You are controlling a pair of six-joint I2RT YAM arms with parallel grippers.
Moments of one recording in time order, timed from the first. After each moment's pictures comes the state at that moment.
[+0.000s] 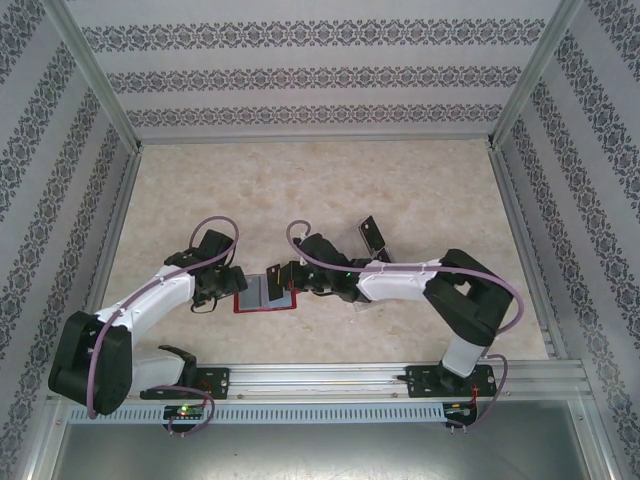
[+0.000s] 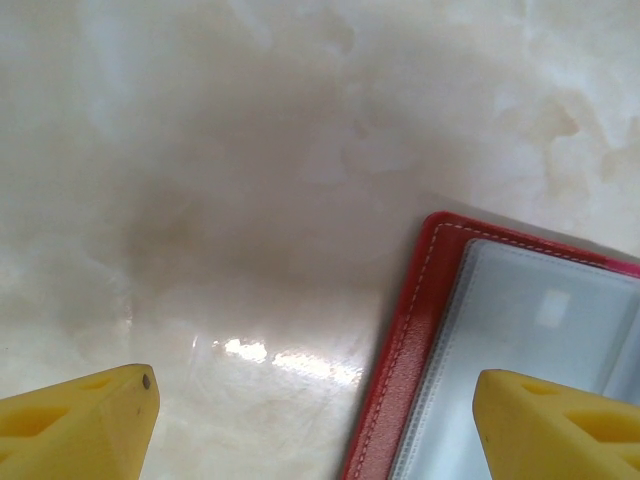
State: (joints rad) left arm -0.30 1.23 0.63 -0.70 -0.07 -0.71; right arm 0.94 1.75 0.88 0.21 -0.22 0.96
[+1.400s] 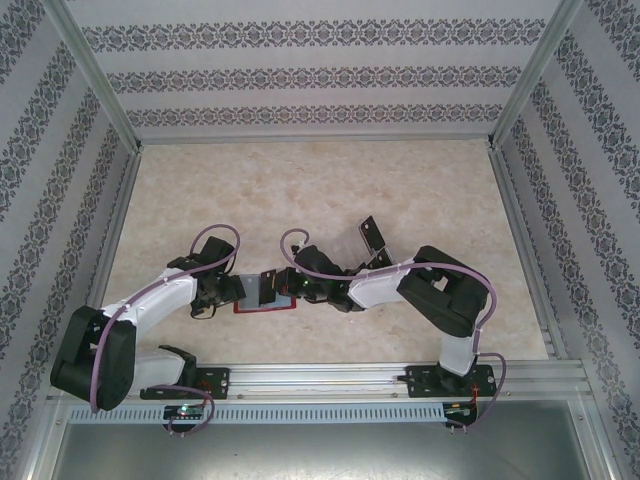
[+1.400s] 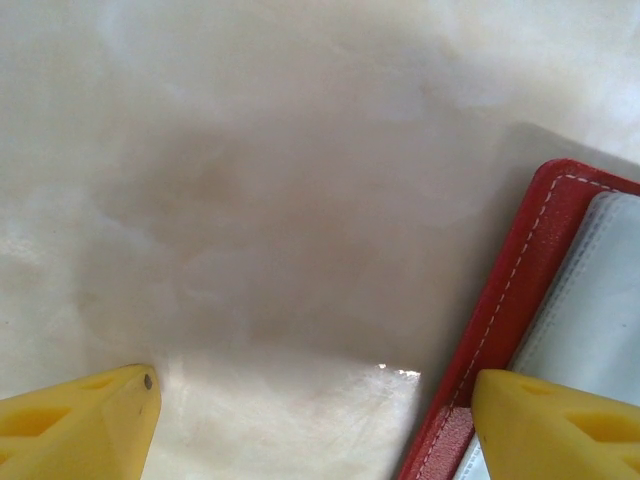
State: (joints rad) left arm -0.30 1.25 0.58 -0.70 -0.07 -0.71; right arm 0.97 1.86 0.84 0.41 -0.19 1.07
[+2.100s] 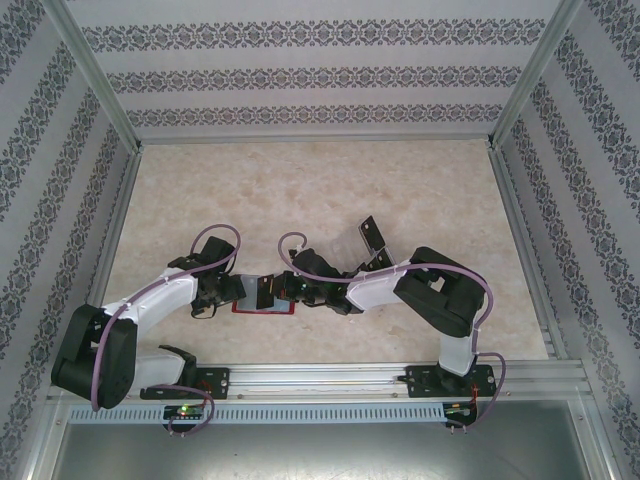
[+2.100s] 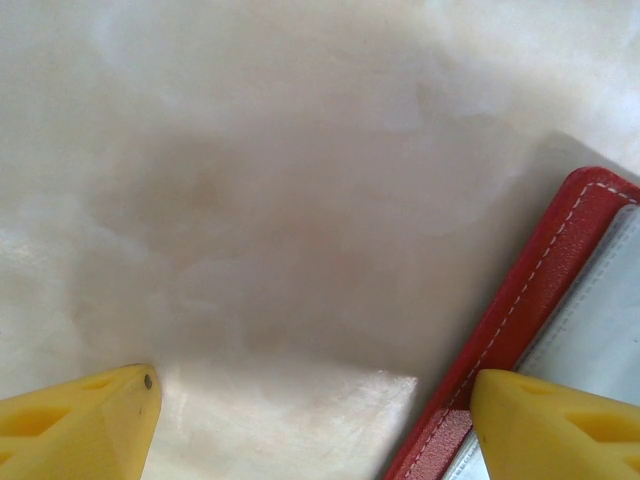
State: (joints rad) left arm -0.30 1.26 0.58 -0.68 -0.07 -0.71; right arm 0.99 1.88 0.84 0.41 -0.20 1.10
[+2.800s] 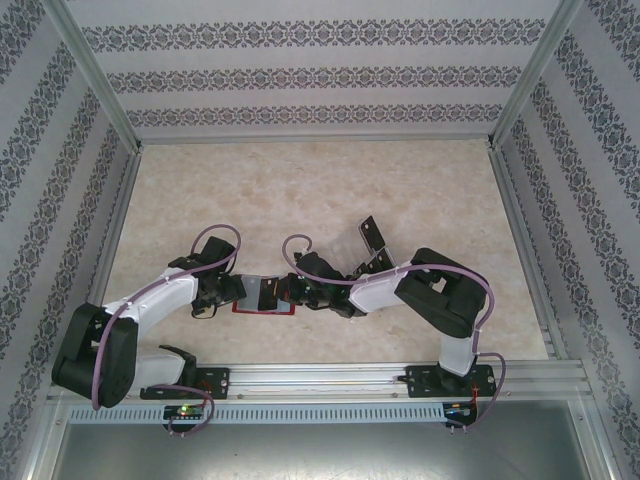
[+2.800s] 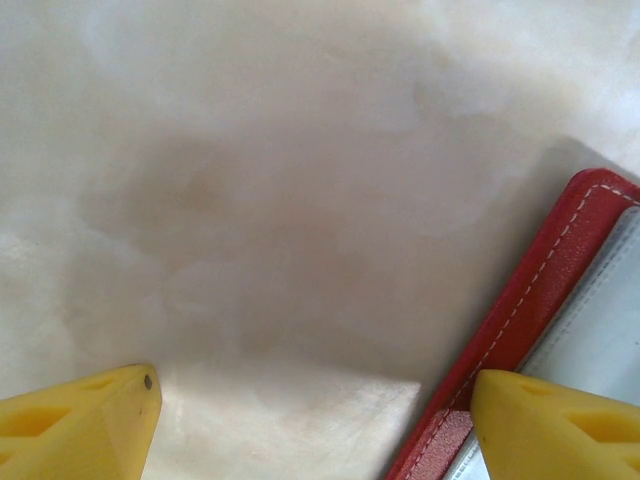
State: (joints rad) left arm -0.30 1.27 0.58 -0.67 -0.07 -0.71; right arm 0.99 1.87 0.80 0.43 -0.19 1.15
